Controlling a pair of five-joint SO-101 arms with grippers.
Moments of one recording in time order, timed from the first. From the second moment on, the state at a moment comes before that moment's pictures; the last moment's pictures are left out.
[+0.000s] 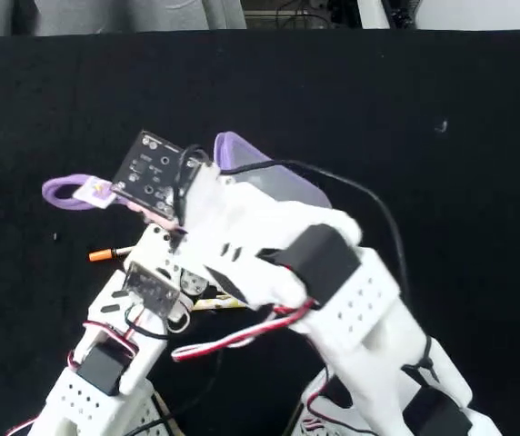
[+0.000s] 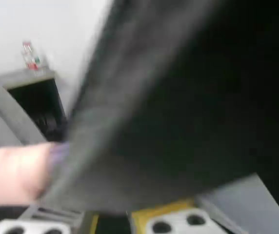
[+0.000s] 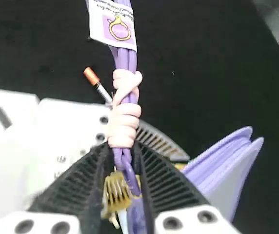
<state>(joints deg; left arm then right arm) 25.1 -104.3 96.0 13.0 -11.5 -46.3 -30.7 5.1 81.4 21.3</state>
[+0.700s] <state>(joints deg) 17.1 -104.3 96.0 23.1 -11.5 -26.5 -30.6 11.6 58.0 8.3</state>
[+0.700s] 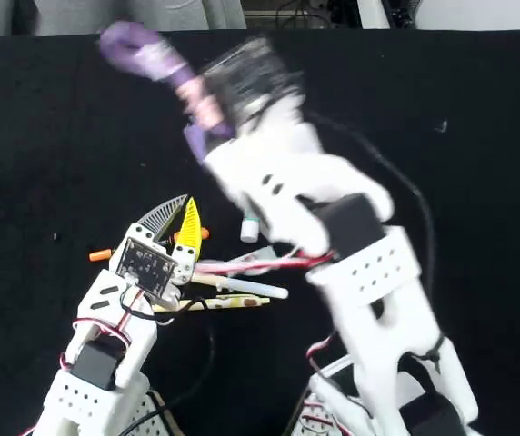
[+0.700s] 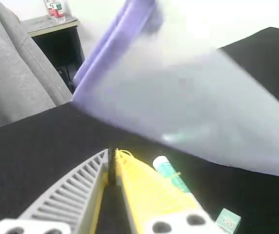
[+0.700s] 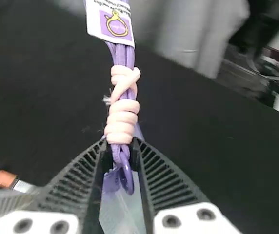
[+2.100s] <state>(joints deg) 21.9 -104.3 96.0 27.2 -11.5 43.3 -53.2 23.2 74.0 56.4</state>
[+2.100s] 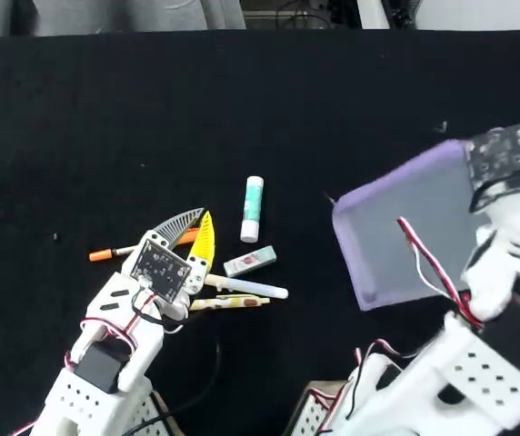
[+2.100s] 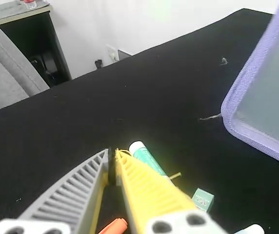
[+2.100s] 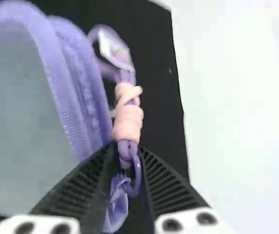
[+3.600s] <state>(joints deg) 21.5 -104.3 96.0 27.2 -11.5 34.9 -68.9 49.6 99.0 94.3</state>
